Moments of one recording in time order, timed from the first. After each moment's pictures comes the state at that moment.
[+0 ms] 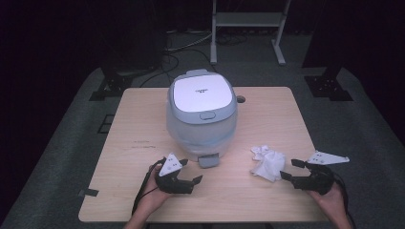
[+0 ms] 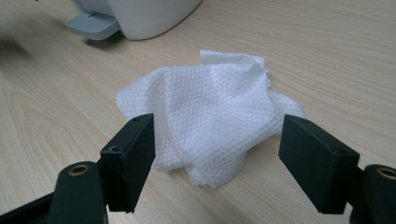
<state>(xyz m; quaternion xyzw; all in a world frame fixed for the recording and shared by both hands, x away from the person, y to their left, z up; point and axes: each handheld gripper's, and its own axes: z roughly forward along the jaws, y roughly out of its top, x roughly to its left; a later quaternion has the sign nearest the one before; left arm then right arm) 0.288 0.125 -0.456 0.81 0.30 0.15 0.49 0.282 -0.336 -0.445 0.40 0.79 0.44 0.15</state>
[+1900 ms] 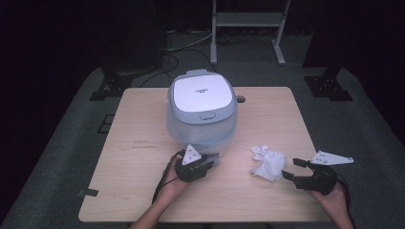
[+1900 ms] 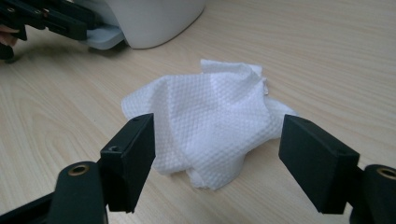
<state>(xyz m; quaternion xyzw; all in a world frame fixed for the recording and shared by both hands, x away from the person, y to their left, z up) 0.325 0.078 -0.471 0.81 0.31 0.16 0.48 0.278 -0.340 -0.440 0.40 0.78 0.45 0.15</state>
